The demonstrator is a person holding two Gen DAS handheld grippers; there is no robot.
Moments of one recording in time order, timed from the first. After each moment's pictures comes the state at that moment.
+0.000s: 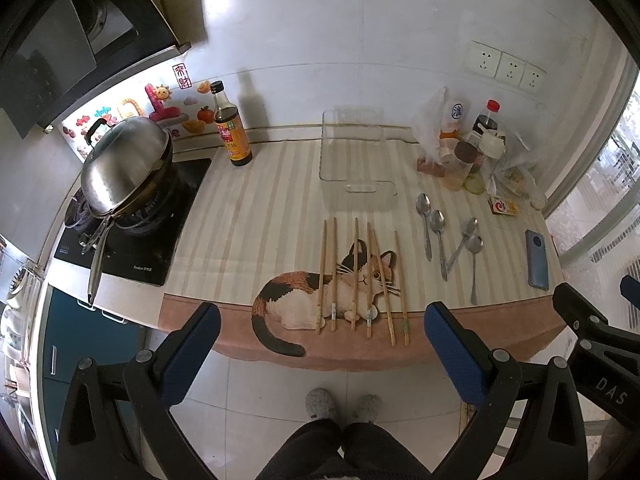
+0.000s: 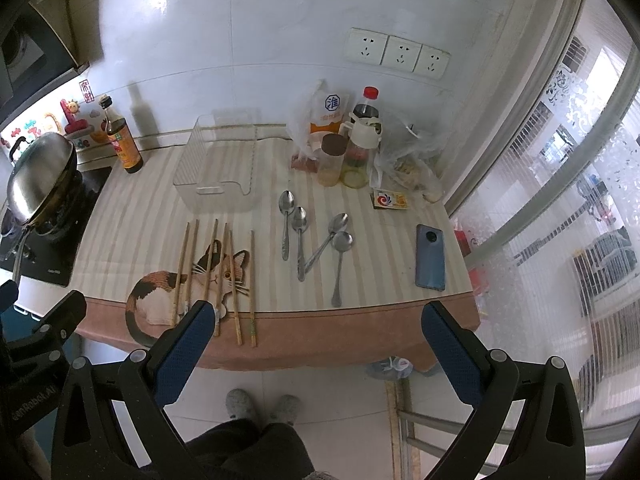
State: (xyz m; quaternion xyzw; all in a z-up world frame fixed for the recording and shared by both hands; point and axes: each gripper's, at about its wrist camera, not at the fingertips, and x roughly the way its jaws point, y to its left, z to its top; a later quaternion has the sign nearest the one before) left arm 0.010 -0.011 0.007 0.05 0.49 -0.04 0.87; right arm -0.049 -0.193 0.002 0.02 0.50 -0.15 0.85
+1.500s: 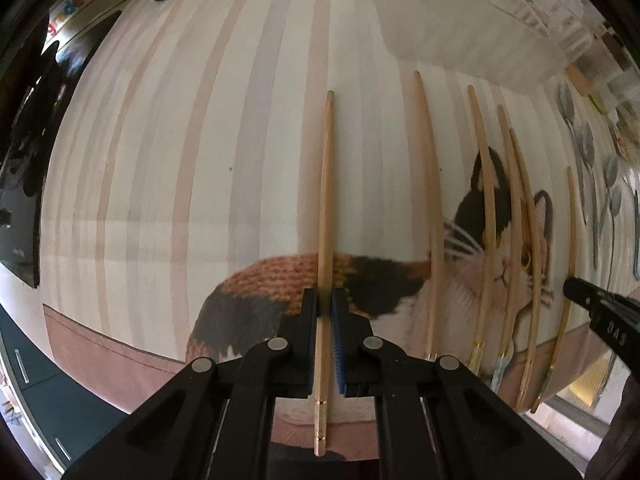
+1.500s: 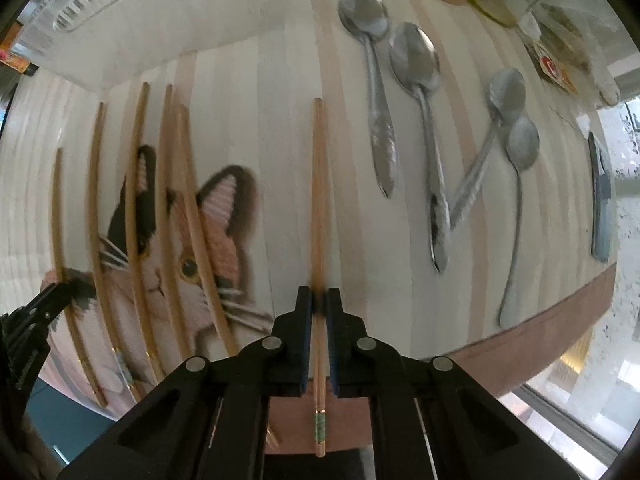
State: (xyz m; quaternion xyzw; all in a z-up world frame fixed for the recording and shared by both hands) left arm 0.171 0.054 -0.292 0.05 0.69 -0.07 0.72; right arm 0.137 -0.164 -0.323 0.08 0.72 -0.12 0.68
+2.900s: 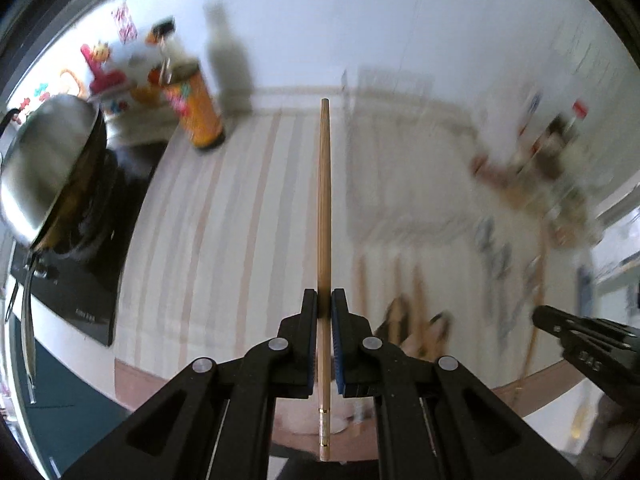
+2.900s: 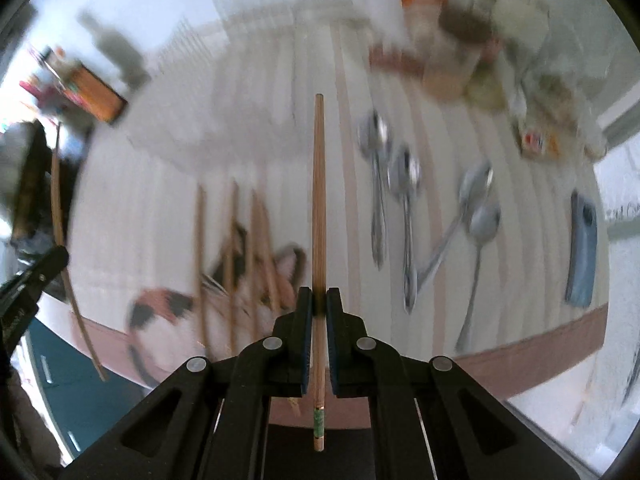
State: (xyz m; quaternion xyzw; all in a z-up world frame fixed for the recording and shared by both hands) left arm 0.208 0.003 -0.109 0.02 0.56 -0.06 0.83; right arm 0.152 -0.183 -0.182 0.13 0.63 -0.02 0.77
